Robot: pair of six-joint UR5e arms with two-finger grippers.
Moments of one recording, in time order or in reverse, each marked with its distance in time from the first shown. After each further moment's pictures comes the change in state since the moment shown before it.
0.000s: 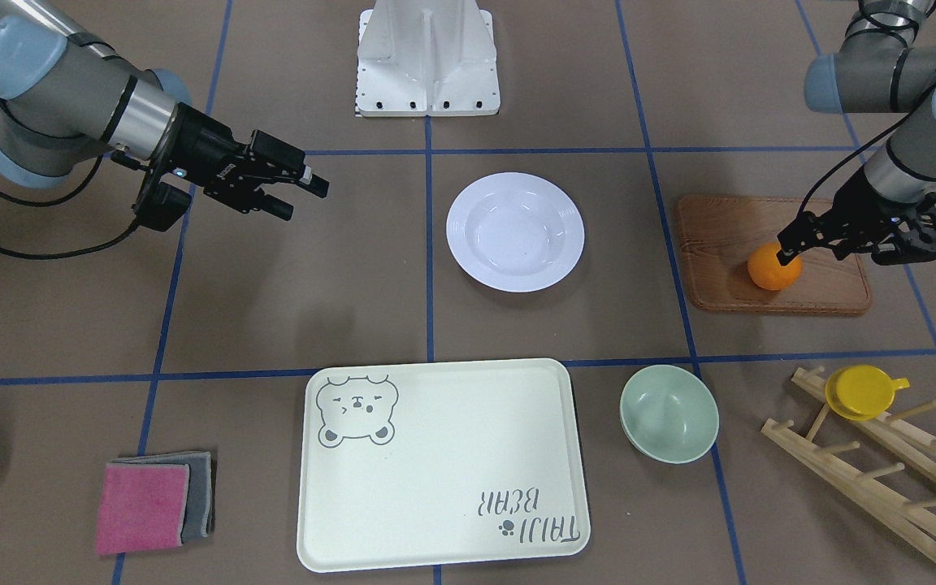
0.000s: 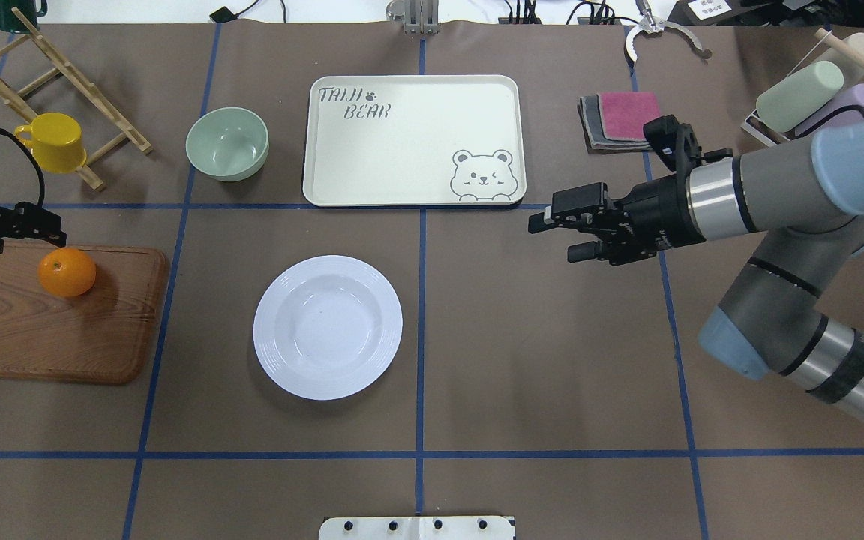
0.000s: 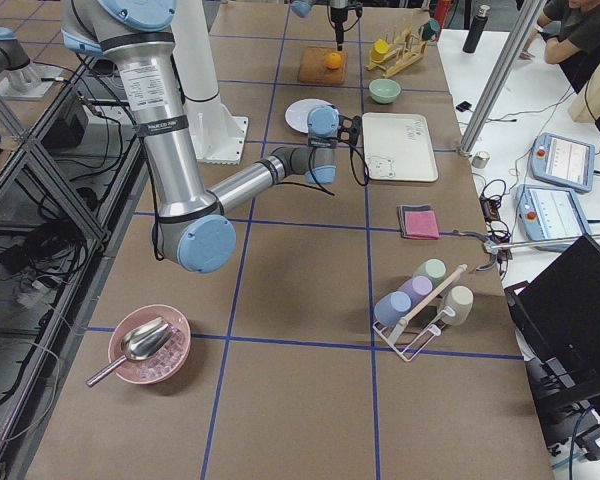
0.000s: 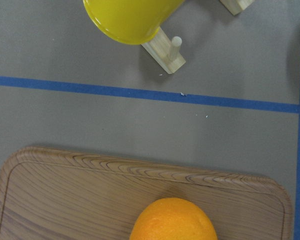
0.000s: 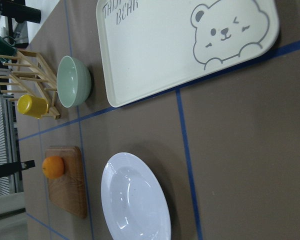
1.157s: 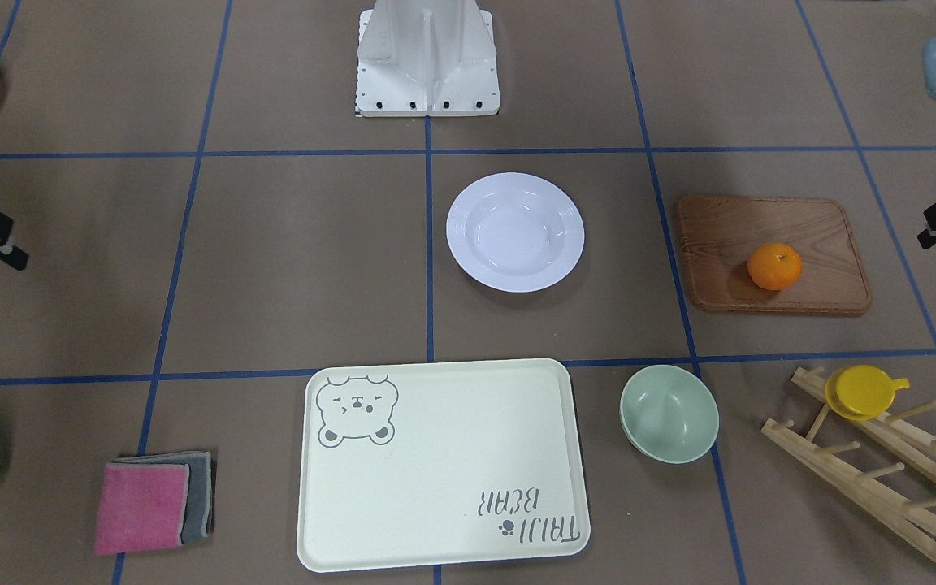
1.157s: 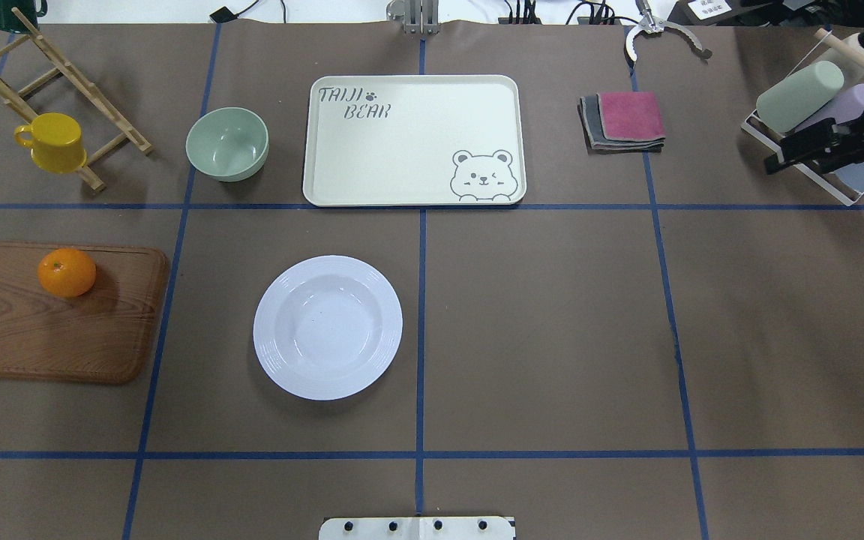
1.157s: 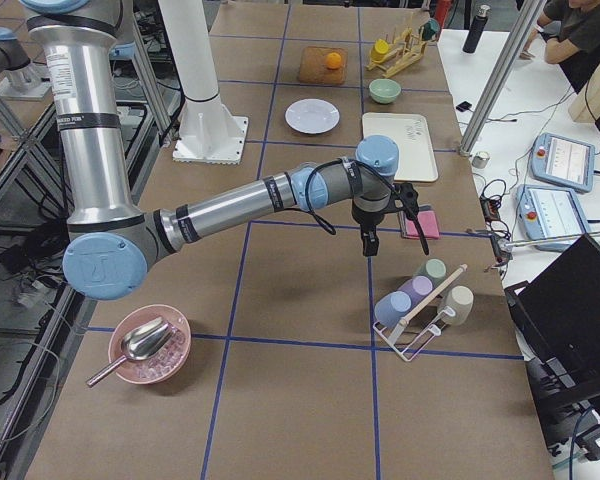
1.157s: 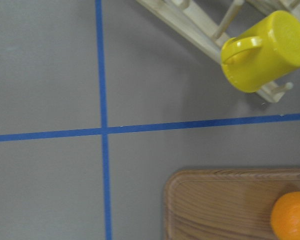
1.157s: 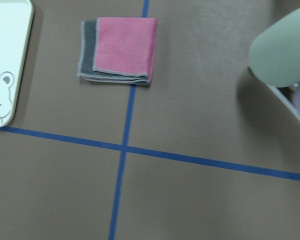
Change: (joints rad) left arm -0.281 0.007 -0.043 0.230 -0.101 0.405; right arm 0.468 -0.187 0.157 -0.872 0.270 -1.074
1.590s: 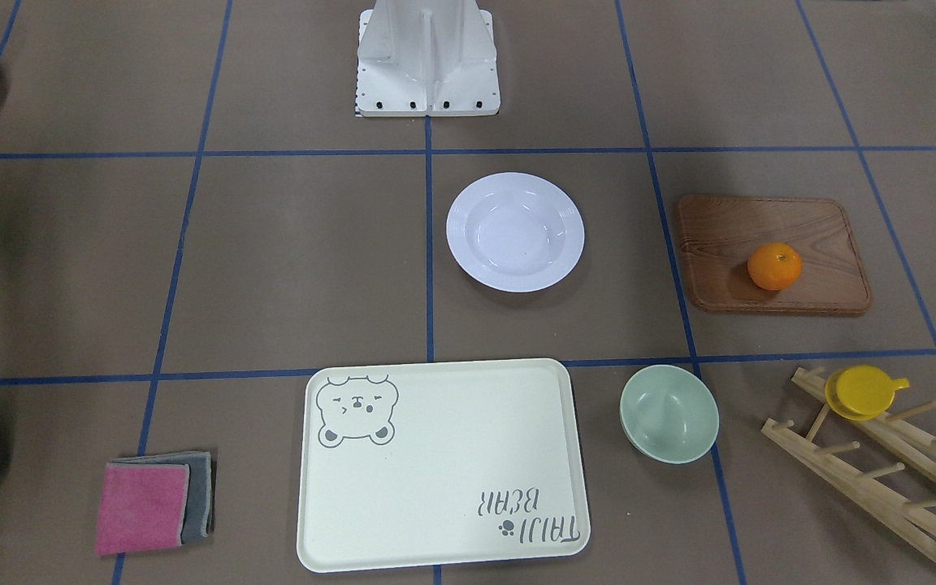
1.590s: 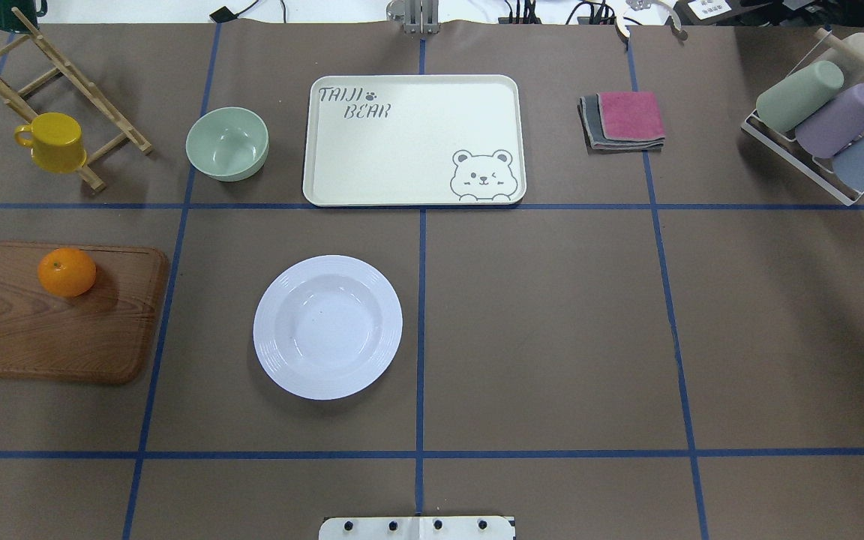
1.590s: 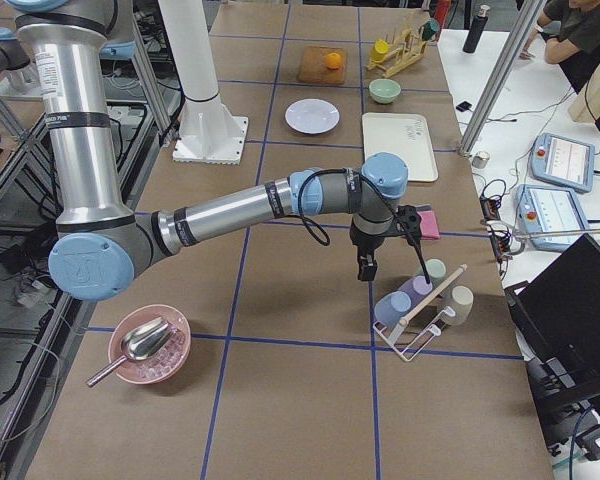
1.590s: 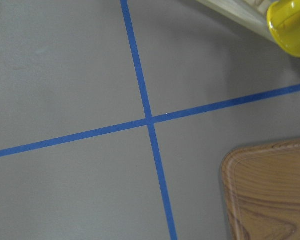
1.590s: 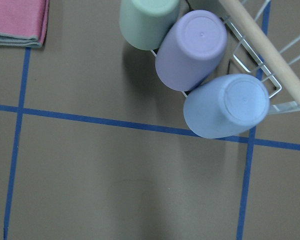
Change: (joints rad) left arm -0.139 -0.012 0.062 0.144 -0.003 0.351; right arm 0.208 -0.011 -0.008 -0.416 -0.003 -0.465
